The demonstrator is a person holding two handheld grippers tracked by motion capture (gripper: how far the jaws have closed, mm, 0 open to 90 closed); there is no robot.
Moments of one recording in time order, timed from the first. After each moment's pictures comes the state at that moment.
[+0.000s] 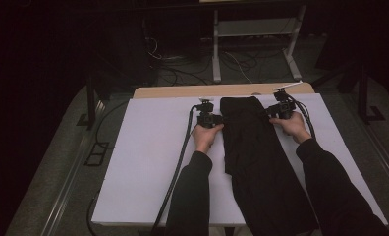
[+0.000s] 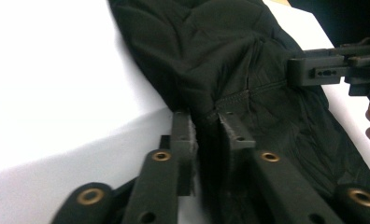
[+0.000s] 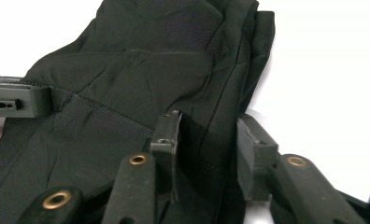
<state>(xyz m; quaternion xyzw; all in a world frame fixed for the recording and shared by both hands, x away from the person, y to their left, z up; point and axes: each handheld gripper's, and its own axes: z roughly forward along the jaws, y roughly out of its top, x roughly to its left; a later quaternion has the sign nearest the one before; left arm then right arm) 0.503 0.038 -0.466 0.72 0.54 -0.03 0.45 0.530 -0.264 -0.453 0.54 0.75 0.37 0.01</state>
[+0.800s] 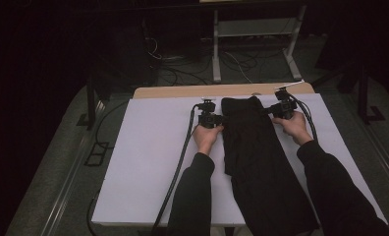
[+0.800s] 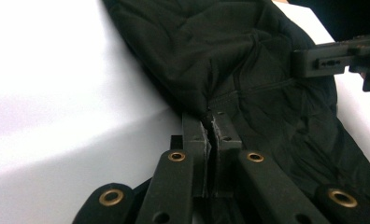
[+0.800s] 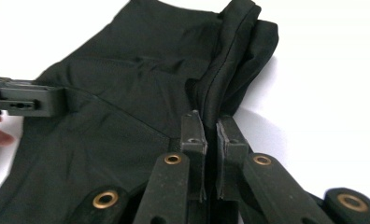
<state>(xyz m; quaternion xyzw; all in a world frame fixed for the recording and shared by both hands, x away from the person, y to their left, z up) 0.497 0.033 -0.456 0.73 0.51 0.00 0.45 0.522 -0.265 -0.441 0.53 0.75 0.39 0.02</state>
